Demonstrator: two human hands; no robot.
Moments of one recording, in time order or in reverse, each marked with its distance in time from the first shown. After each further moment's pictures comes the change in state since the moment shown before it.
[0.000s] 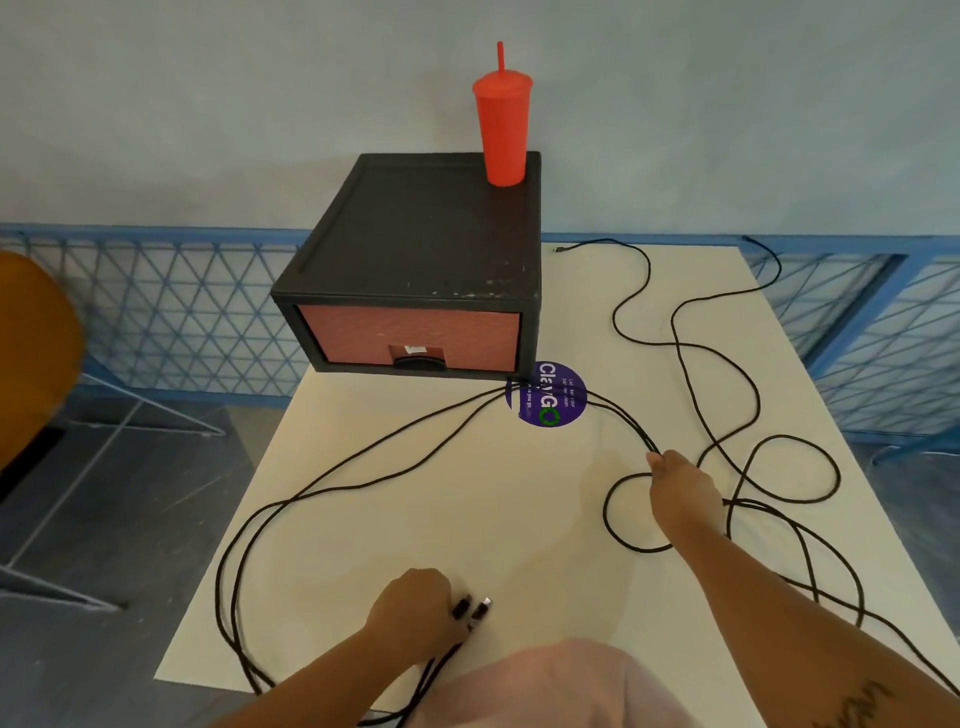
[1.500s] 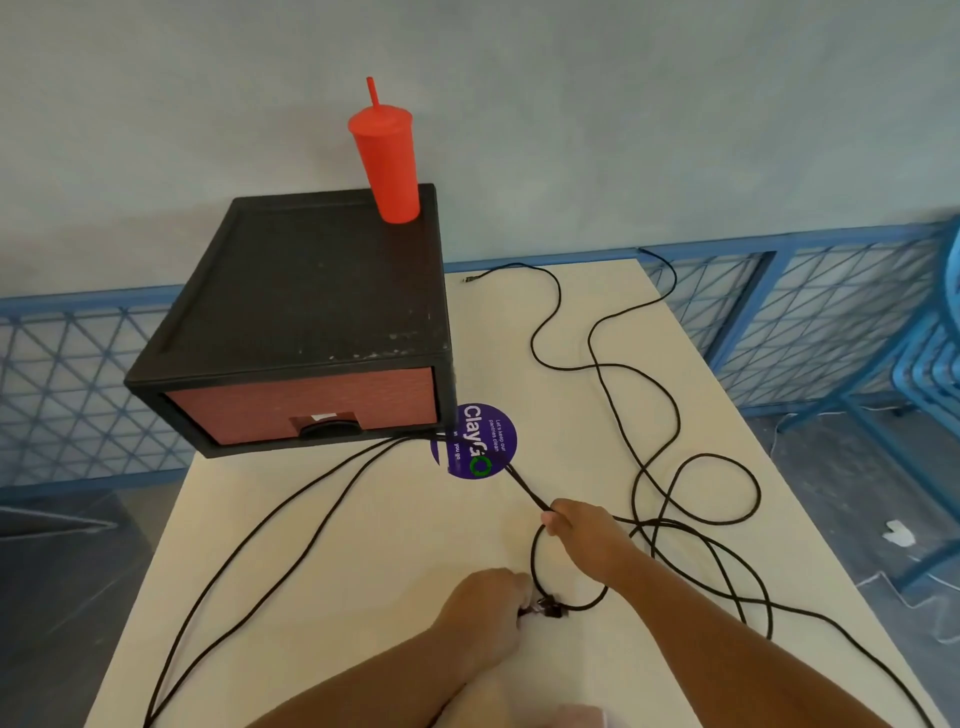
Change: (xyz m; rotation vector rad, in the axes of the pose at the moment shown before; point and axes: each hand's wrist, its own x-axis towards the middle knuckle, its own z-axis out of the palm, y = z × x) left_hand 0.089 0.094 -0.016 -0.017 0.120 0.584; right_hand 0.016 -0.014 0.008 0.071 -0.407 -0.176
